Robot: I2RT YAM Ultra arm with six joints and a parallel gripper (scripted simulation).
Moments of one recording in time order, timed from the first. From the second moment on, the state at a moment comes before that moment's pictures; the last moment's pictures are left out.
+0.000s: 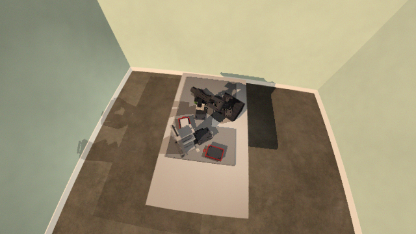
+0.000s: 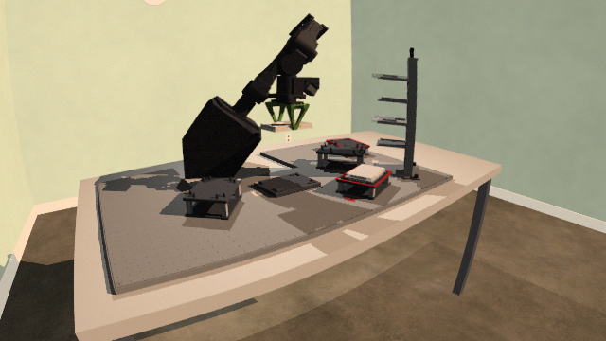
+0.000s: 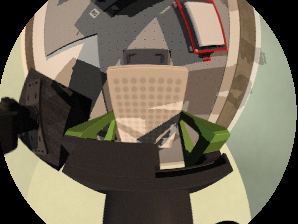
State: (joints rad) arm -0.45 1.53 1.00 -0.98 -0.66 -2.03
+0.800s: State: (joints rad) arm -0.58 1.52 1.17 -1.26 -0.66 -2.09
